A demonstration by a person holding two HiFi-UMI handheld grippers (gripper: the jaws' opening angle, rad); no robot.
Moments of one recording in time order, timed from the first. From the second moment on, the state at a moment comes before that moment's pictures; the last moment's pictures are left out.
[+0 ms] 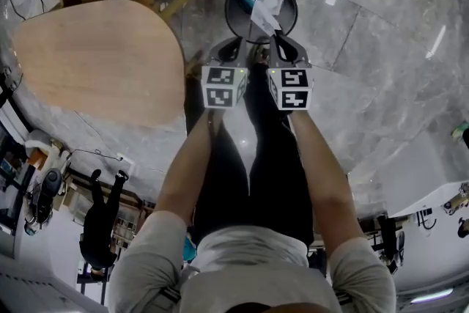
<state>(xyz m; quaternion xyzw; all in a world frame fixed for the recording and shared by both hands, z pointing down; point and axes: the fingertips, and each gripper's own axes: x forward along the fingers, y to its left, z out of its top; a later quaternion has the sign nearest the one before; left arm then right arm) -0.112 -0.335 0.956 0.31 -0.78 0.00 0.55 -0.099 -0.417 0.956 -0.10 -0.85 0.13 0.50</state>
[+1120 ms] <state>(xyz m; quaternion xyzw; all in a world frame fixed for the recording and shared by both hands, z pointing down) -0.166 -0.358 0.682 0.31 -0.85 -0.04 0.42 -0.162 -0.421 0.642 -0.14 -0.95 0.08 0.27</state>
